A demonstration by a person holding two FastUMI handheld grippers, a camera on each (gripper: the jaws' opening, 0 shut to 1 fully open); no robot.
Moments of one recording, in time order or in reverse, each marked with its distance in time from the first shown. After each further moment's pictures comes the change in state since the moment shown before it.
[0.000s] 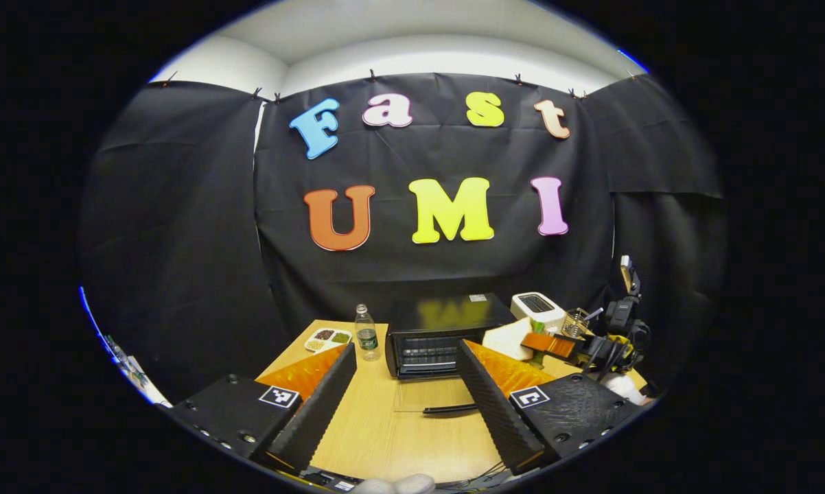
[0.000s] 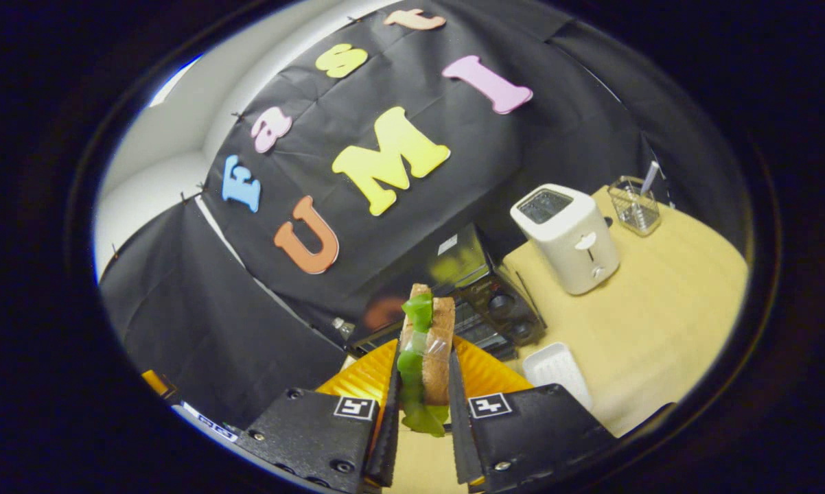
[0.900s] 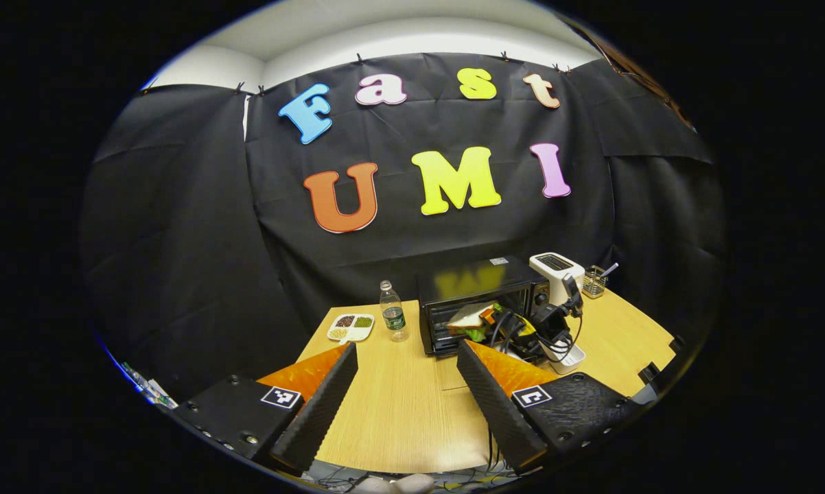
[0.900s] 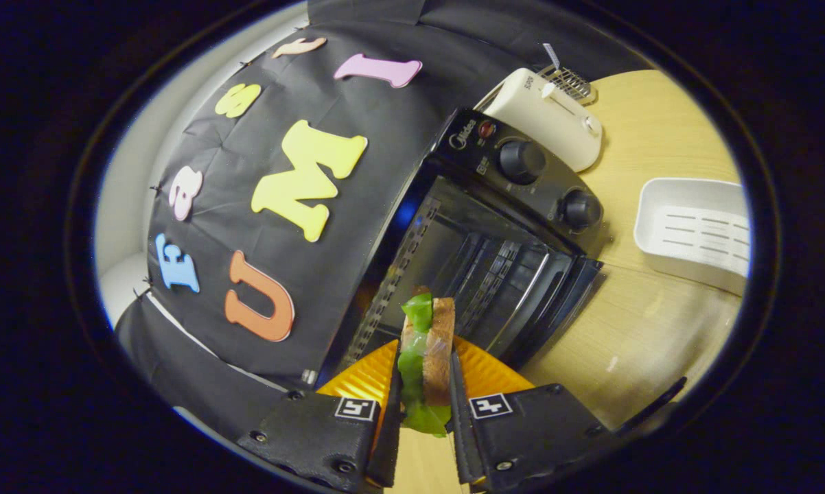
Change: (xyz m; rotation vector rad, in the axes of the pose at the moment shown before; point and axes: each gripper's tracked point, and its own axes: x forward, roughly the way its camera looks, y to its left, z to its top) left arm 0.010 0.072 -0.043 0.091 0.099 -0.018; right arm 0.196 -0.009 -0.092 0.363 -0.192 -0.167
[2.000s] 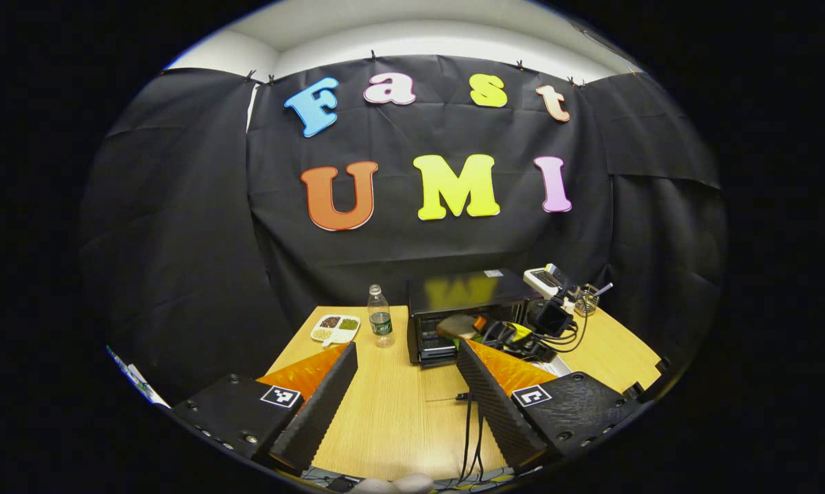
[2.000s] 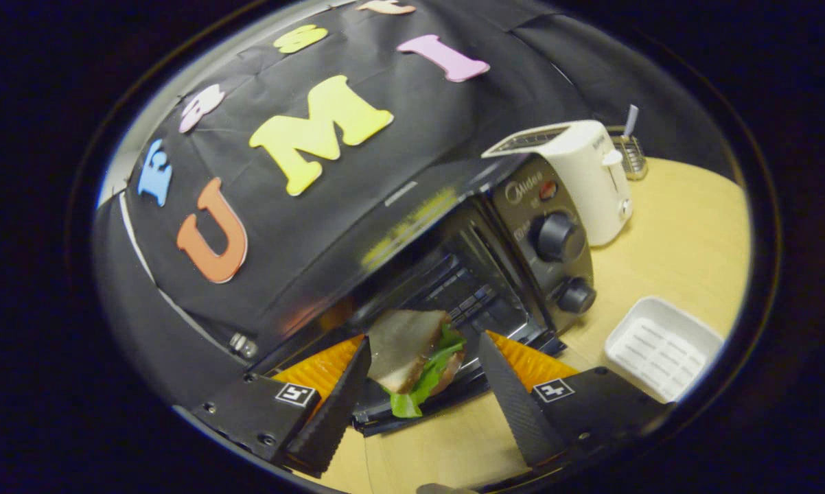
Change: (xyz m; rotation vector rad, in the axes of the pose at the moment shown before) left arm 0.017 -0.005 0.020 -0.085 -0.042 -0.028; right arm -0.026 -0.011 0.045 -0.453 0.049 -0.142
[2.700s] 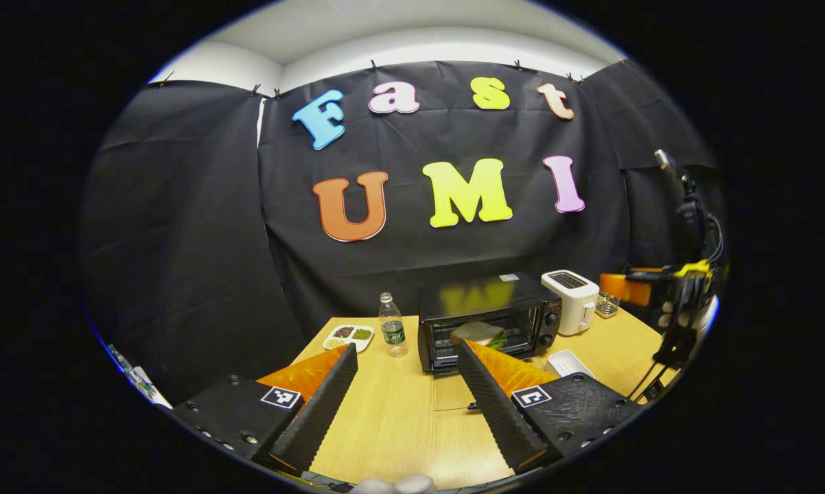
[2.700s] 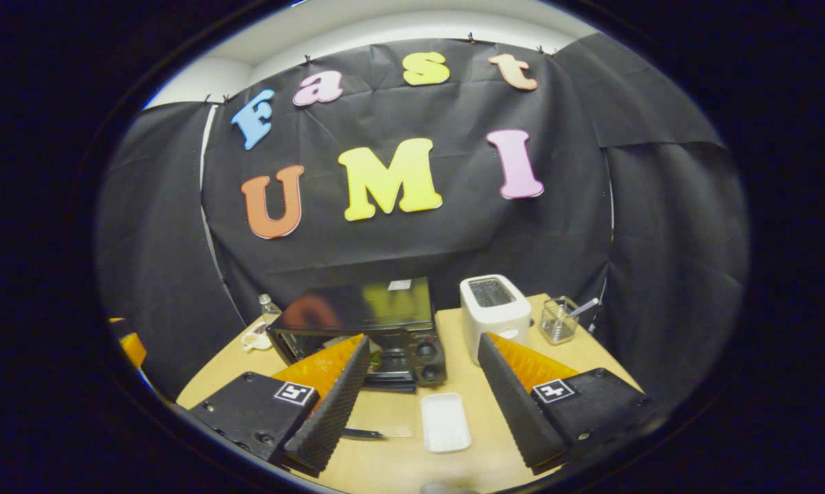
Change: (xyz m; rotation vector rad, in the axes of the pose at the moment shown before) left arm 0.021 -0.014 -0.031 0.044 -0.035 0.084; right arm -0.227 -0.057 0.162 -0.525 -0.130 0.011
